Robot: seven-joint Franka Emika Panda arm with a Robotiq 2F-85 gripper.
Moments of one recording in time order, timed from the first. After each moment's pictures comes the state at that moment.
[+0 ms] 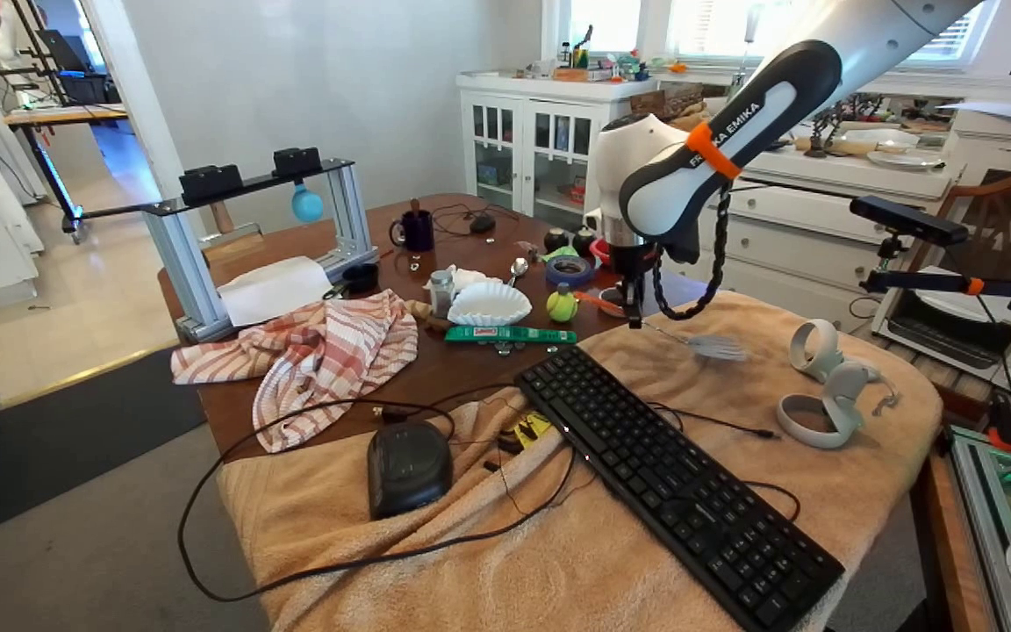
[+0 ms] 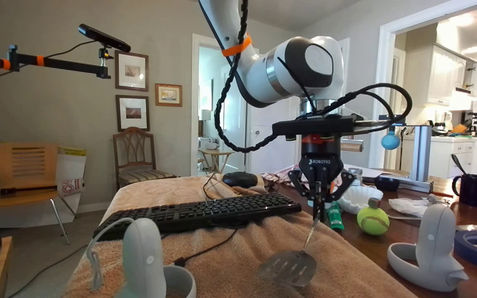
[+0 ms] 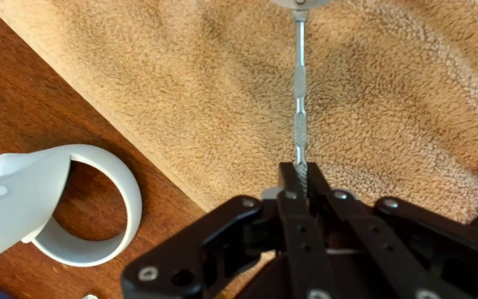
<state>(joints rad) -0.18 0.45 -0.09 -1.97 -0.21 2.34 -0.36</state>
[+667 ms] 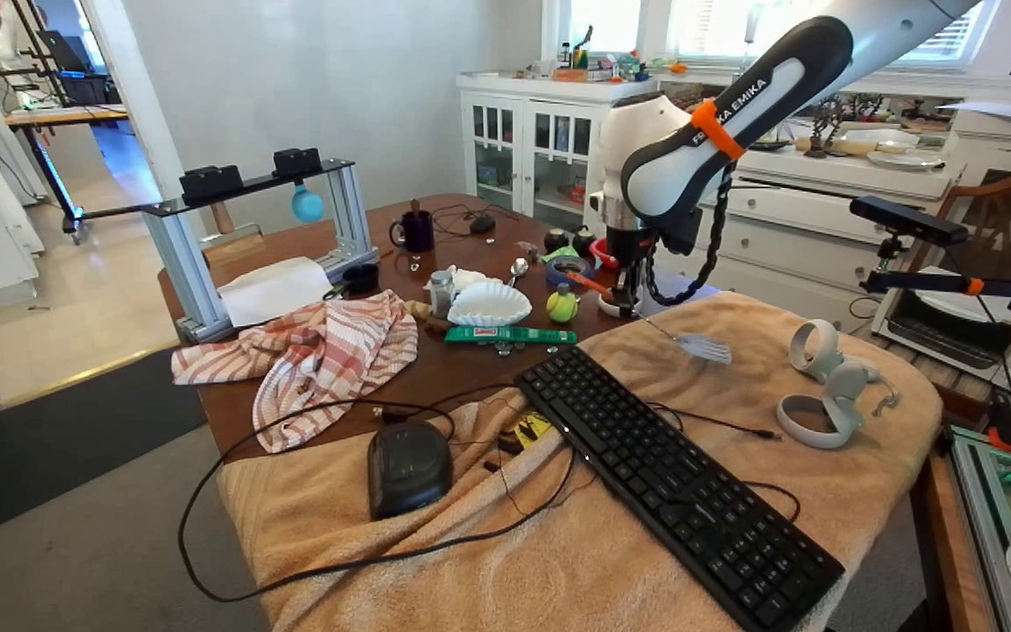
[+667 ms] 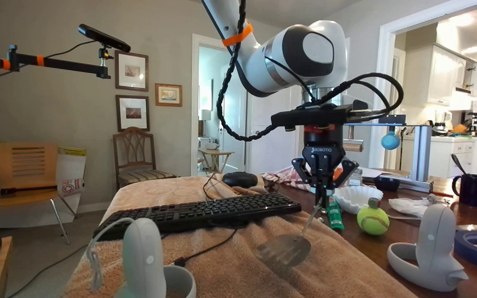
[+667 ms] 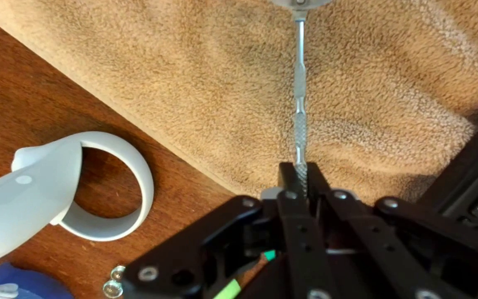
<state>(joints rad) -0.18 0.41 -0.09 -1.99 -0.13 2.38 -0.30</state>
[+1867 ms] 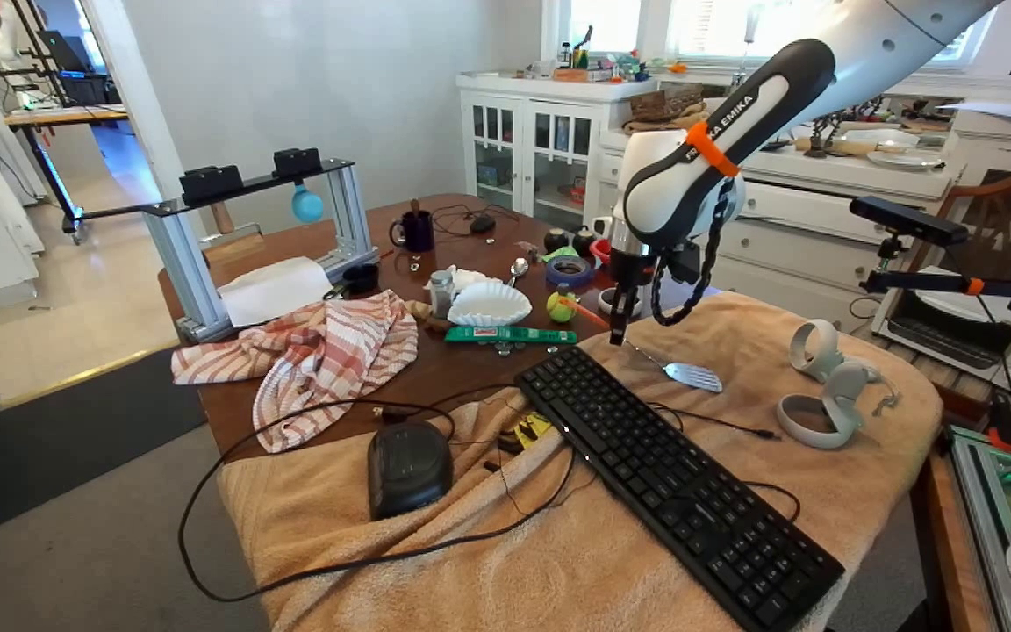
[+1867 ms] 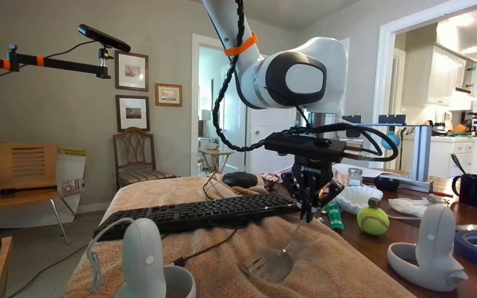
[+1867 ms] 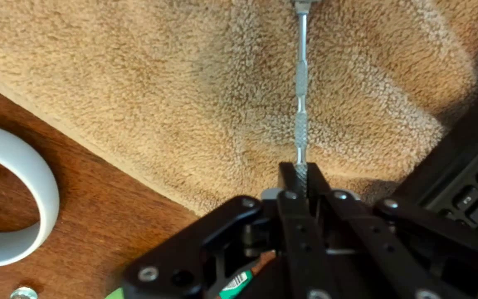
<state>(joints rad) -0.28 0.45 0.02 -2.07 0.09 2.54 -0.54</state>
